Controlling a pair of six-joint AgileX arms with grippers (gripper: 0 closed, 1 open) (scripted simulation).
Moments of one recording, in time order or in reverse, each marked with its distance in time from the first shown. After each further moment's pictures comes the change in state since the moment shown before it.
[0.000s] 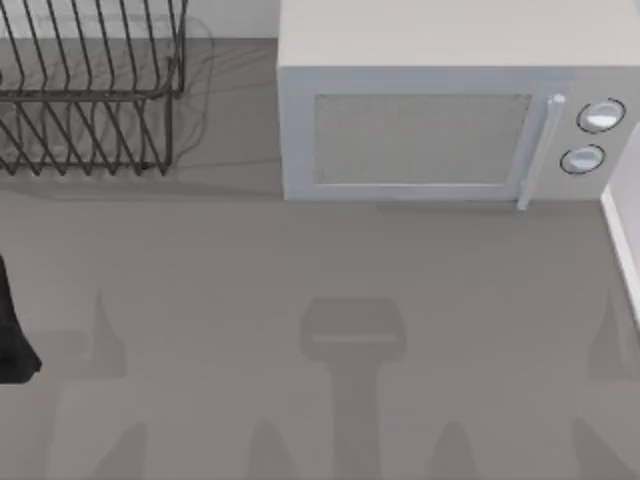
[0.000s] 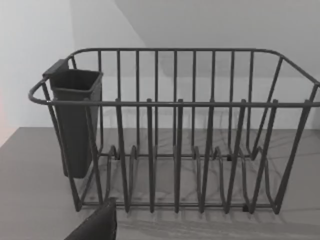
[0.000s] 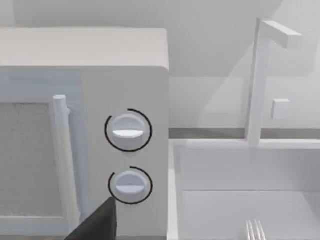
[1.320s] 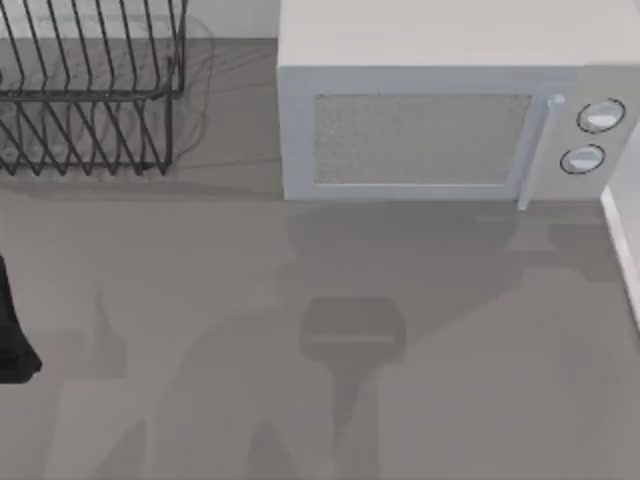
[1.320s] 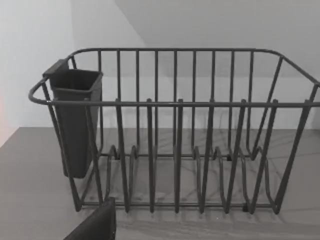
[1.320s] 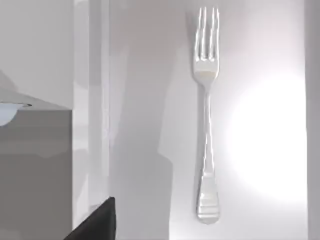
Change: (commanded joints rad) left arm 0.000 0.000 0.000 0.000 0.000 0.000; right arm -0.159 1.813 1.646 -0.974 0.005 -0.142
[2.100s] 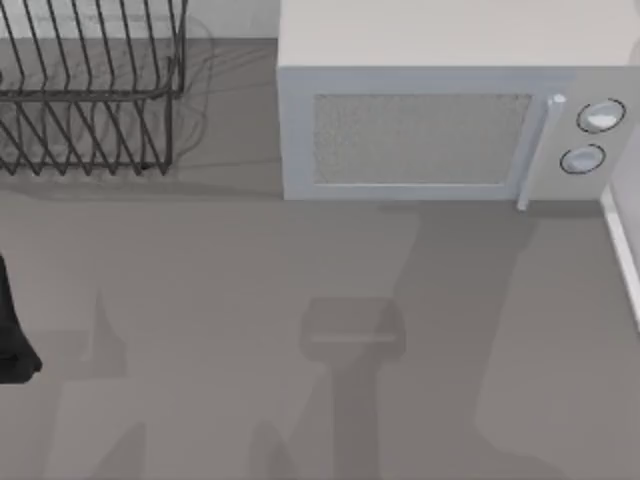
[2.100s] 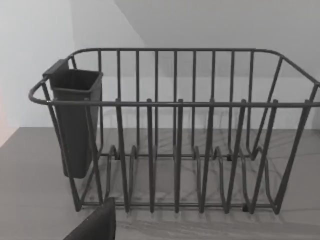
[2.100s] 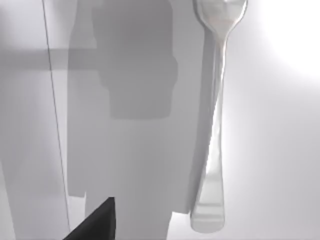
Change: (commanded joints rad) left arm 0.000 0.000 0.000 0.000 0.000 0.000; right arm -0.057 0.682 0.604 -0.352 0.002 -0.051
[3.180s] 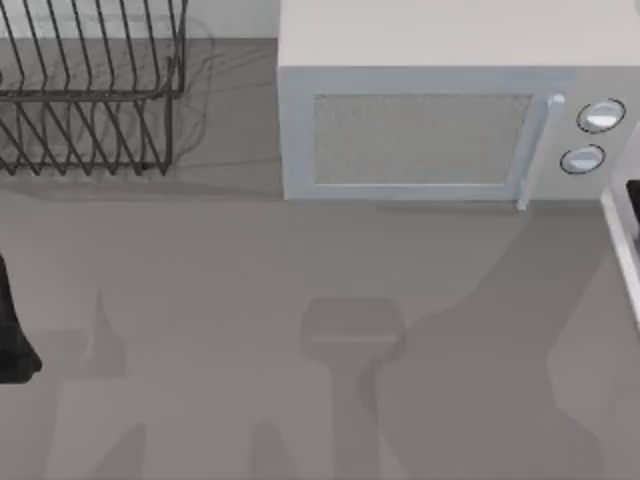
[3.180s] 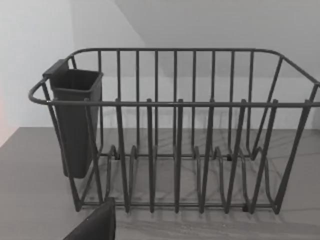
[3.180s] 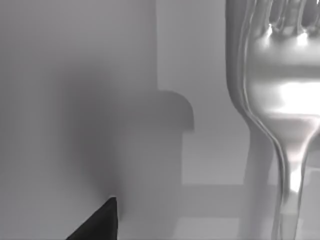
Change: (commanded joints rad) left arm 0.000 0.000 0.000 0.000 0.000 0.000; right arm 0.001 0.178 -0.263 0.441 0.002 0.003
